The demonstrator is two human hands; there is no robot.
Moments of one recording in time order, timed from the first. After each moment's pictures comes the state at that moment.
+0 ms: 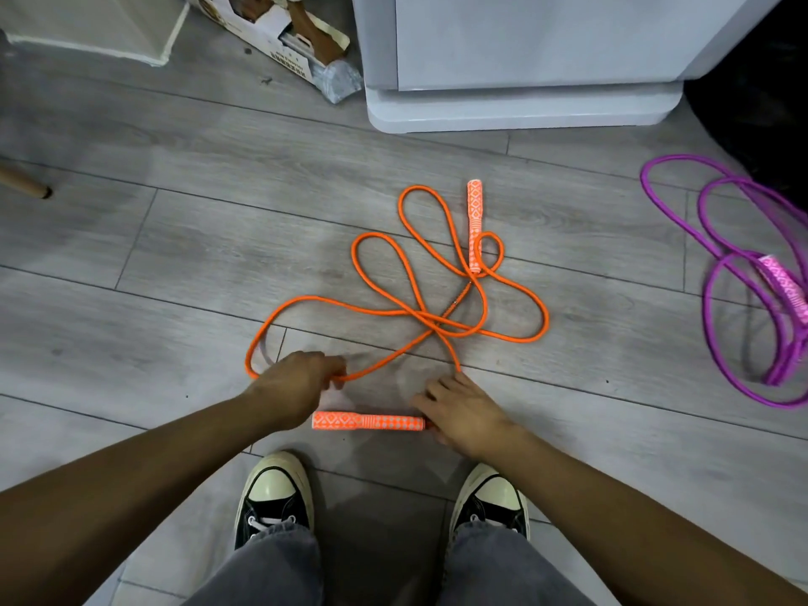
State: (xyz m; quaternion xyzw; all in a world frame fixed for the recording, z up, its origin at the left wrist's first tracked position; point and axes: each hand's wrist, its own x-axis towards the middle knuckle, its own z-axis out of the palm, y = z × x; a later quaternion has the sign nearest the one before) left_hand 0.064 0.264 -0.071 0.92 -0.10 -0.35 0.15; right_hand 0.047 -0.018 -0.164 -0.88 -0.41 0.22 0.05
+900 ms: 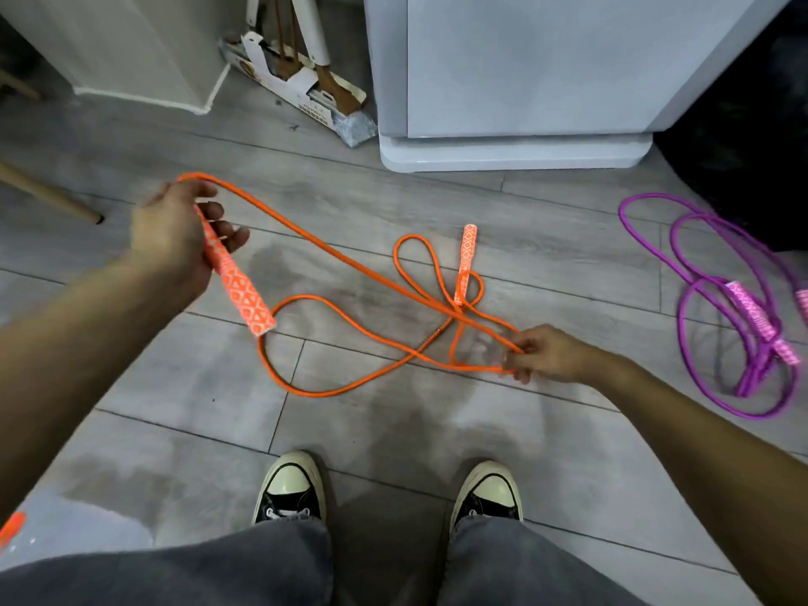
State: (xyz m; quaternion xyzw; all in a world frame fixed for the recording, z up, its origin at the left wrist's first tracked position) left_hand 0.165 0.326 0.086 0.62 0.37 0.06 0.69; right_hand 0.142 -0.104 -0.063 -0.82 -0.05 0.40 0.39
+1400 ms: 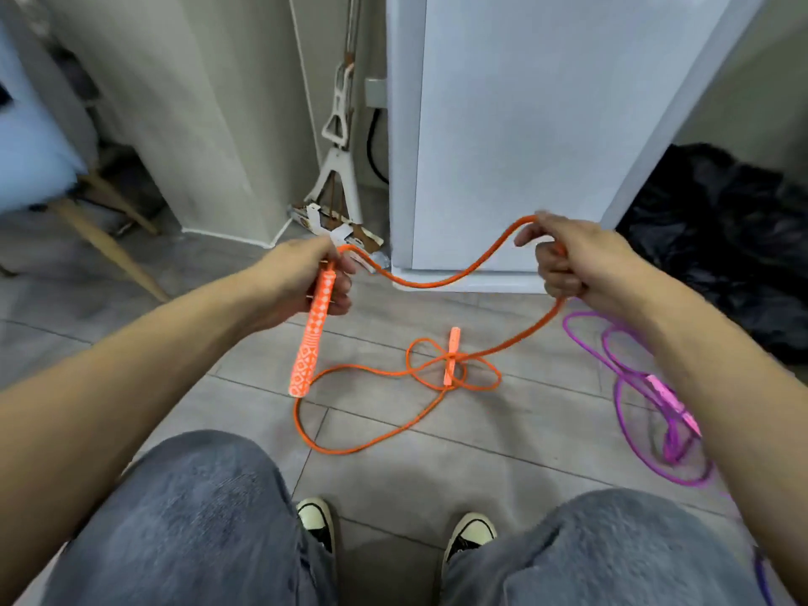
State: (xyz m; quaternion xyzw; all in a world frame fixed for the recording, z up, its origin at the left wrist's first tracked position) left_hand 0.078 0.253 0.276 0.67 0.18 -0.12 0.71; right_hand 0.135 -0.064 0.287 -0.74 -0.01 0.17 0.65
